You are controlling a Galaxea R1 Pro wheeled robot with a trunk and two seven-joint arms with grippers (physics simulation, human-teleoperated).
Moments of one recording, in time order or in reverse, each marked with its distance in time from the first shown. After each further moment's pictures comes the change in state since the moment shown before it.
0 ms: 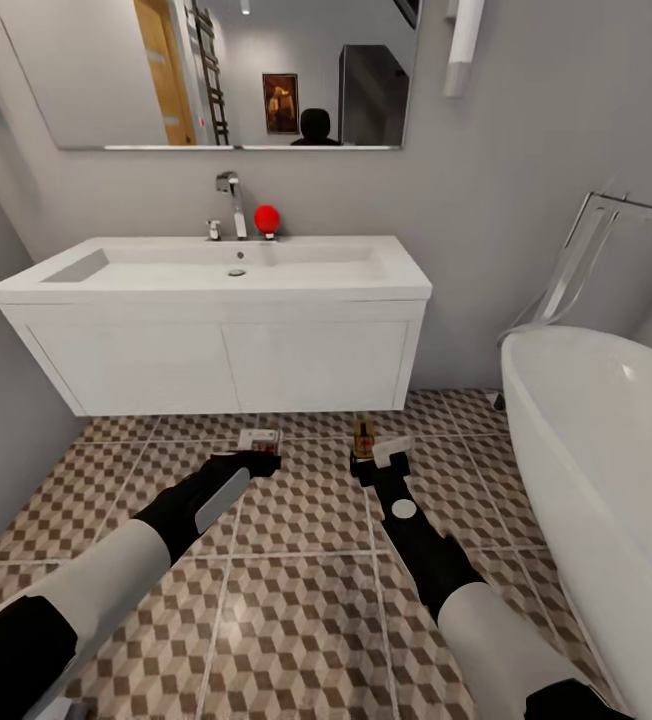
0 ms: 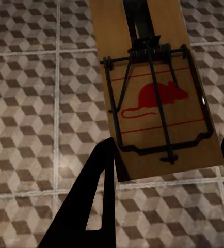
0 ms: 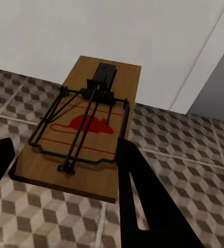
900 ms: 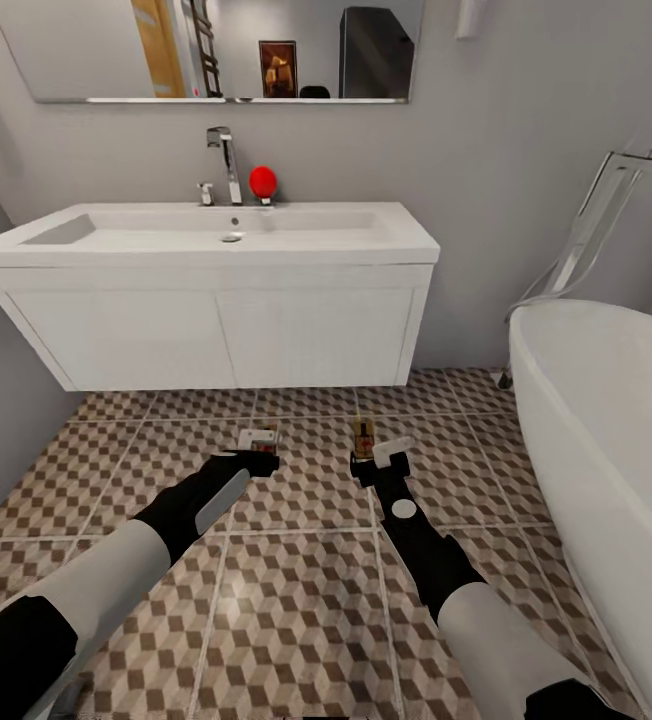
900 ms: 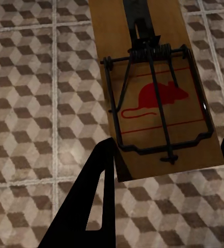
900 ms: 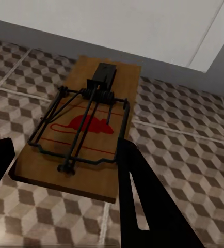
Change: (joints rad) left arm 0.001 0.000 0.000 0.002 -0.037 0.002 -0.001; right arm 0.000 0.000 0.000 0.000 0.001 0.004 0.000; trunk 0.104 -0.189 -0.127
